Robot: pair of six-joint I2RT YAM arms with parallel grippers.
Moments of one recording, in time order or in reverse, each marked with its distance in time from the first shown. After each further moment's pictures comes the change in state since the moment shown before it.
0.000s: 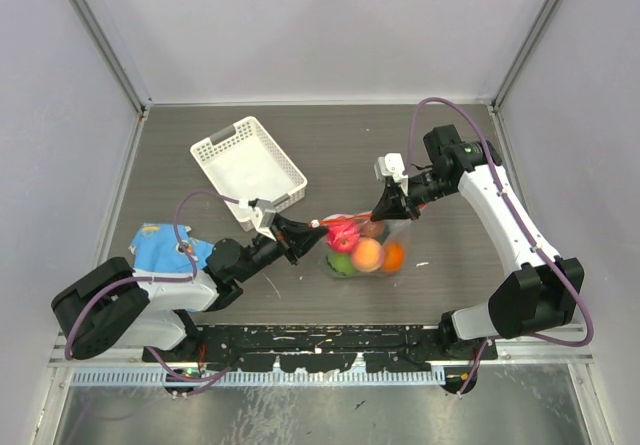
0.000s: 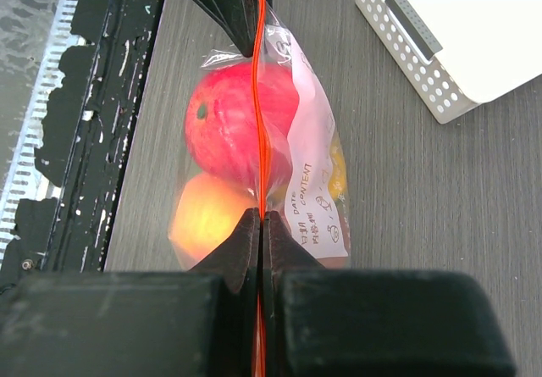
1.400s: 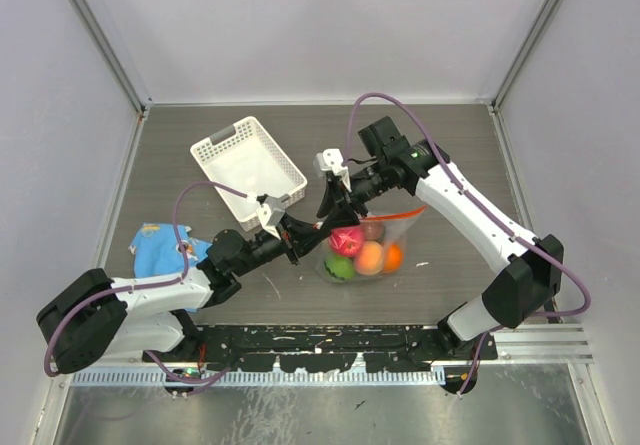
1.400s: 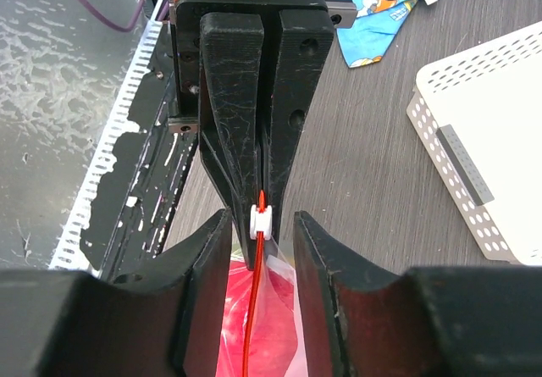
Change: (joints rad) left arm 0.005 -0.111 0.079 -0.256 0.106 0.084; right arm 0.375 0.098 0.122 0.343 0.018 0.512
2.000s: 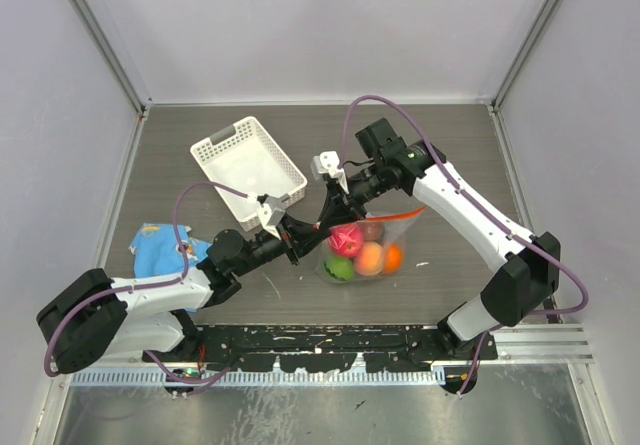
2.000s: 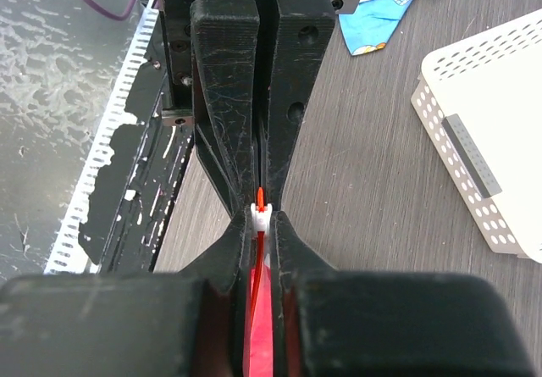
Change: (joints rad) left arm 0.000 0.000 0.000 -0.006 0.000 -0.003; right arm 0.013 0.011 -0.006 -0.005 0.032 -0.007
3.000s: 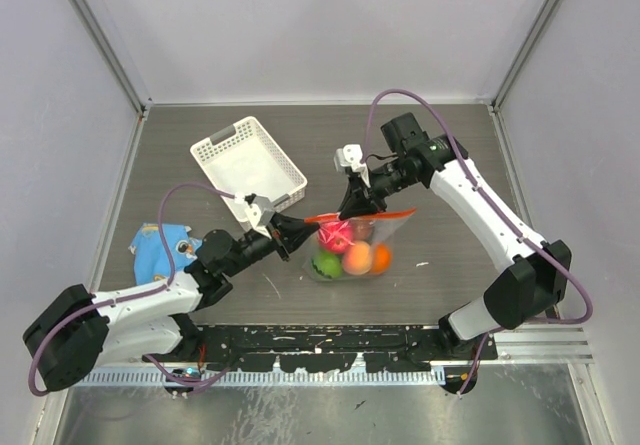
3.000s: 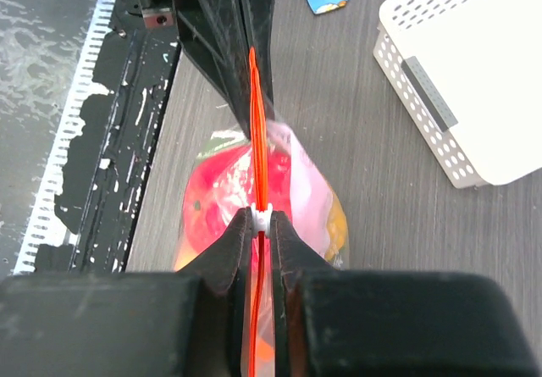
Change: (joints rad) left arm 0.045 -0.121 -0.022 -0.095 -0.030 0.082; right arm -0.136 -0.028 0.000 -0.113 0.011 -0.134
